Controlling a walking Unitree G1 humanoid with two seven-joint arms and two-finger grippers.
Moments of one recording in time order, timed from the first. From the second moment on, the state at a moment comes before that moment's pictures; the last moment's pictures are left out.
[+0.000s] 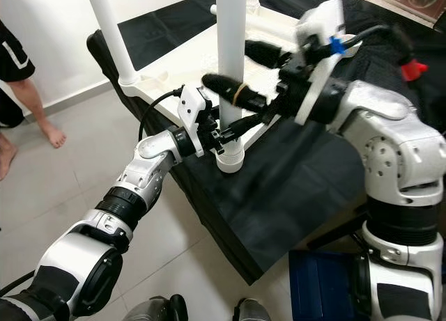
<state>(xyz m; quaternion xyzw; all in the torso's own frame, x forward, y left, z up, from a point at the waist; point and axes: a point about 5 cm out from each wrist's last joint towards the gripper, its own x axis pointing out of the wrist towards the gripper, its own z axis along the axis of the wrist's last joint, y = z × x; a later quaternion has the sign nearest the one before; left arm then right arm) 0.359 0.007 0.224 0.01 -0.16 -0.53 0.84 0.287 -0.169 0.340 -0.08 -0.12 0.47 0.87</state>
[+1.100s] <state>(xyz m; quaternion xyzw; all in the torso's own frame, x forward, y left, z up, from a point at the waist) 0.356 0.005 0.224 0.01 -0.17 -0.54 0.83 0.317 -0.170 0.344 -0.08 -0.10 0.54 0.83</state>
